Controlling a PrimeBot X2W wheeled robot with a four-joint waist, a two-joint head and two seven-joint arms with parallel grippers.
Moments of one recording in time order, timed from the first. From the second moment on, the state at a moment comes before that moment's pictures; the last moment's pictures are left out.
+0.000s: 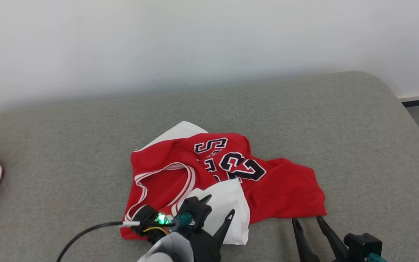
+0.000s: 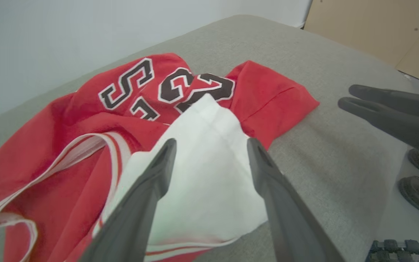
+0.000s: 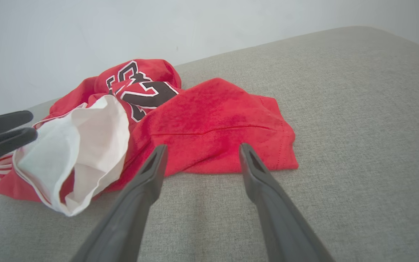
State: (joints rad) left arm -0.40 0.16 -0.73 0.35 -0.37 -0.06 0.11; right arm 0.05 -0.06 0.10 0.23 0.26 0.13 -0.09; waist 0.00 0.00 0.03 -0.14
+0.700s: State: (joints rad) left arm -0.40 0.13 -0.60 0.42 -0.45 0.05 -0.05; right arm 0.04 -0.05 0.04 0.24 0.26 0.13 -0.12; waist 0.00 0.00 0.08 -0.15
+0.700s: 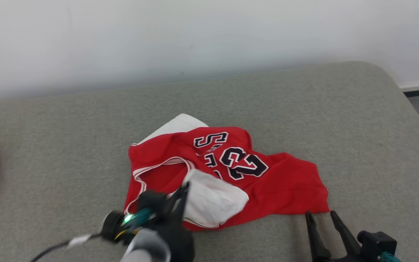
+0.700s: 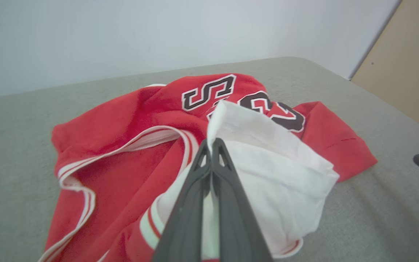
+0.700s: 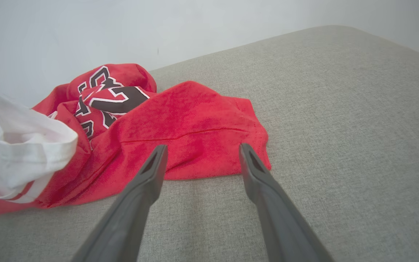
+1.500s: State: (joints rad) left arm 0.04 0.33 -0.54 0.06 -0.59 0.17 0.10; right arm 0.05 -0.07 -0.05 0.15 0.24 0.13 -0.07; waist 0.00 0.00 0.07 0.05
